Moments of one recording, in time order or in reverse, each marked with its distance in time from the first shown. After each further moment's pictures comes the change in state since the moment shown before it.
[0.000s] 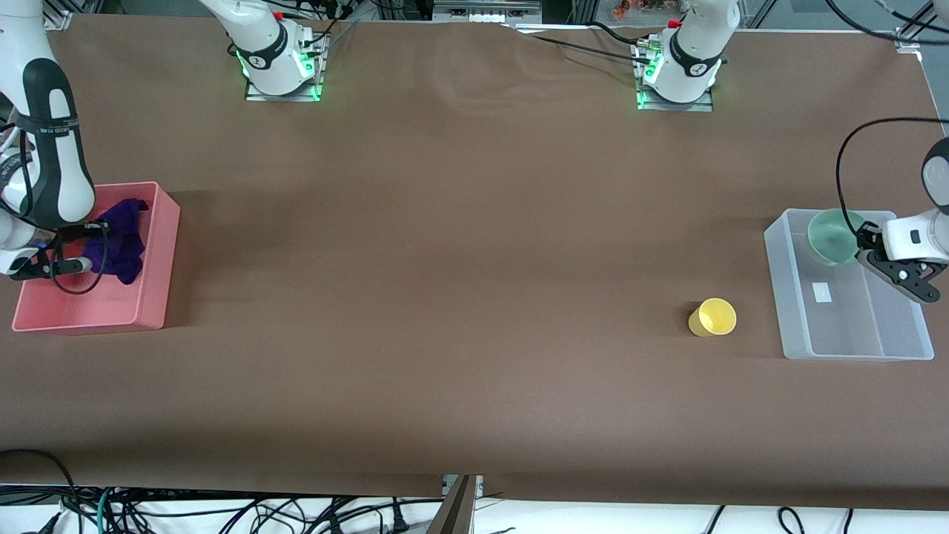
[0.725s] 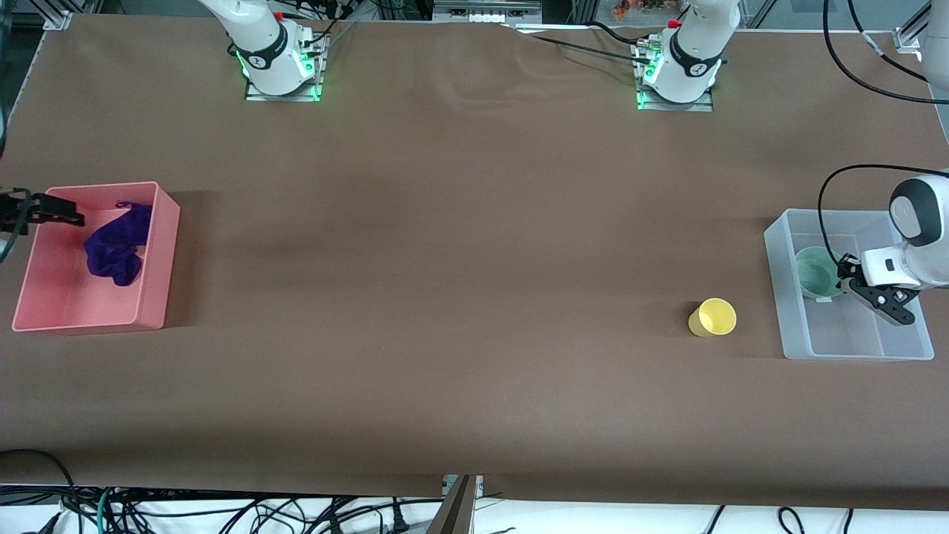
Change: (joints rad) left arm 0.043 0.173 -0.007 0.040 0.000 0.226 0.021; right arm 0.022 -0.281 0.195 0.230 0.041 -0.377 0.170
